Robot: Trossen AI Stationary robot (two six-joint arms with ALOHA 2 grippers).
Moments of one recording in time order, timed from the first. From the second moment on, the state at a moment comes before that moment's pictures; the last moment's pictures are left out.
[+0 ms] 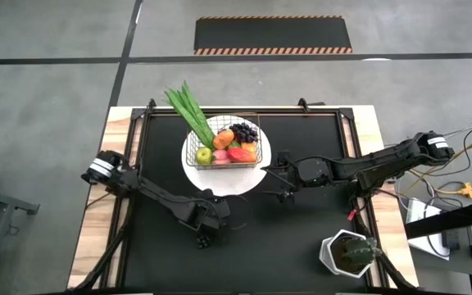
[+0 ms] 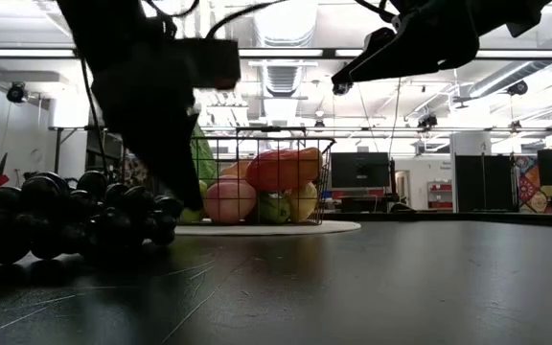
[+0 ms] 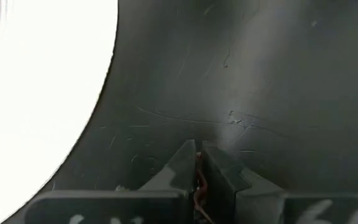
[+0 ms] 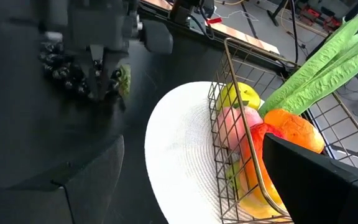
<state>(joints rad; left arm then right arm) -0.42 1.81 1.15 -0.53 -0.37 -0.70 0.14 1.25 0.68 0.14 0.18 -0.29</state>
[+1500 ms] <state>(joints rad) -0.50 1.80 1.15 -0.33 -0.40 -0.60 0.12 1.25 0.64 0.14 0.18 -0.21</state>
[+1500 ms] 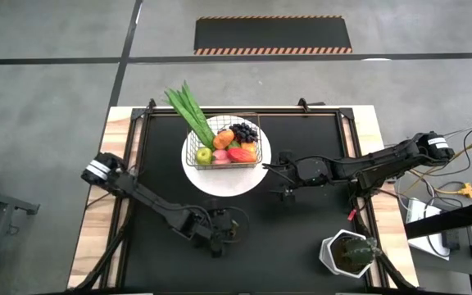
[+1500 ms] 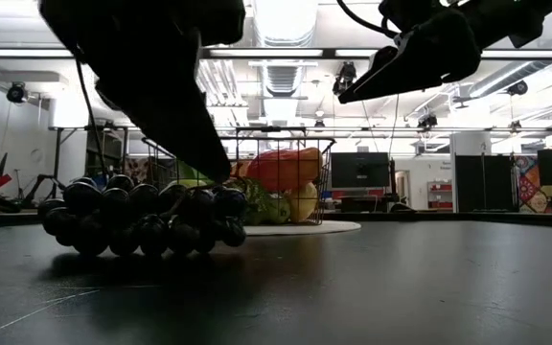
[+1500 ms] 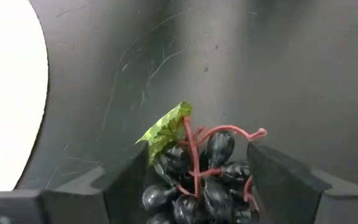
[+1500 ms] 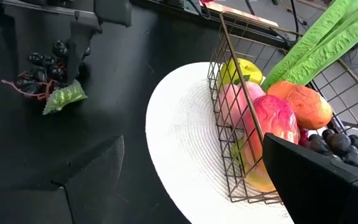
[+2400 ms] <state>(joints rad) -0.47 1.77 0.92 0.02 -0.34 -0.63 0.12 1.25 0.64 0.13 0.18 -0.19</state>
